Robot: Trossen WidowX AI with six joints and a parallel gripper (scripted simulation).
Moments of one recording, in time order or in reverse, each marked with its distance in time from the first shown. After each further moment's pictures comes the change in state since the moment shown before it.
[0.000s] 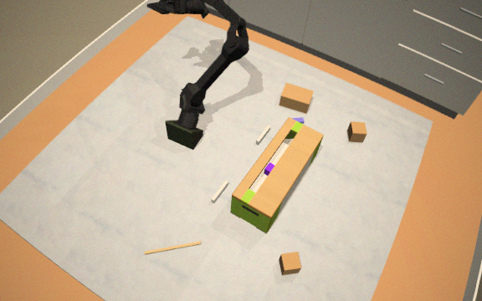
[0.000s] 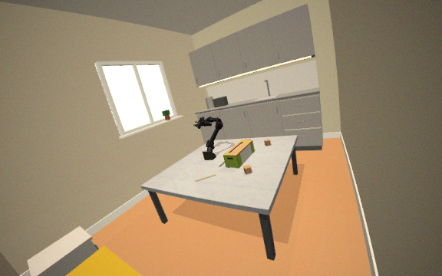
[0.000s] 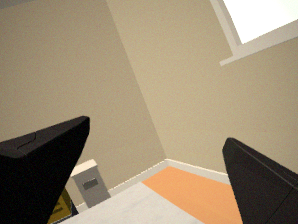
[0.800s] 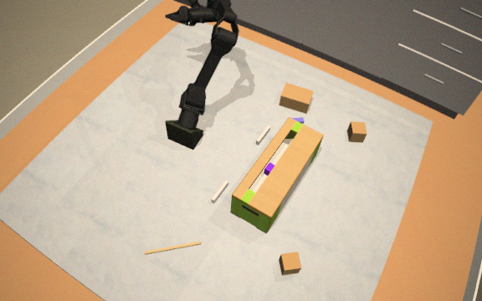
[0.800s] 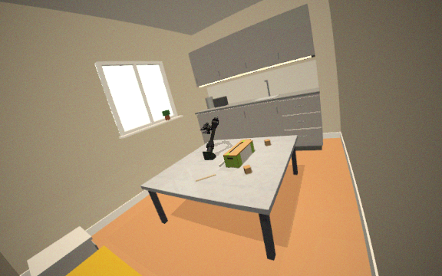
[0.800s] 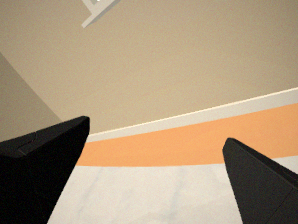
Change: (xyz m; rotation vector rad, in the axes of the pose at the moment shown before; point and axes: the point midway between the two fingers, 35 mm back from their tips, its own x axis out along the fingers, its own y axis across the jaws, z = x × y) arm -0.116 -0.117 -0.040 0.123 0.051 -0.640
